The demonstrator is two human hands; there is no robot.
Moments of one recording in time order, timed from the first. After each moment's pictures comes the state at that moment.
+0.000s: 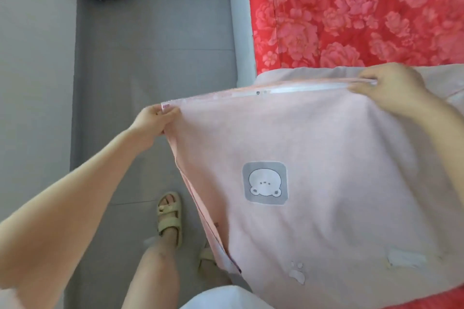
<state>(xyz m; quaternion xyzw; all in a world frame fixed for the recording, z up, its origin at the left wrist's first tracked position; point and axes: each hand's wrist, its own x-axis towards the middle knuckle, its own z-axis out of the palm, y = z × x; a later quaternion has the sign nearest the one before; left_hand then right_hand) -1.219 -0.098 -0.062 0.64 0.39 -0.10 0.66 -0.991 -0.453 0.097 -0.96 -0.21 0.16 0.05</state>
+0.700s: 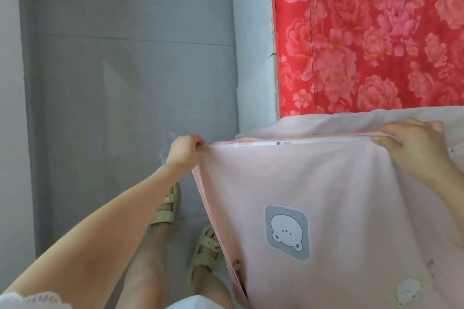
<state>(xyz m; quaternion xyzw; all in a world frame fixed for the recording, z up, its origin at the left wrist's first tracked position) -1.109 -0.069 -0.201 0.84 0.26 -0.22 0.42 -0.917 -0.403 0.005 -0.95 -0.27 0.12 -0.13</state>
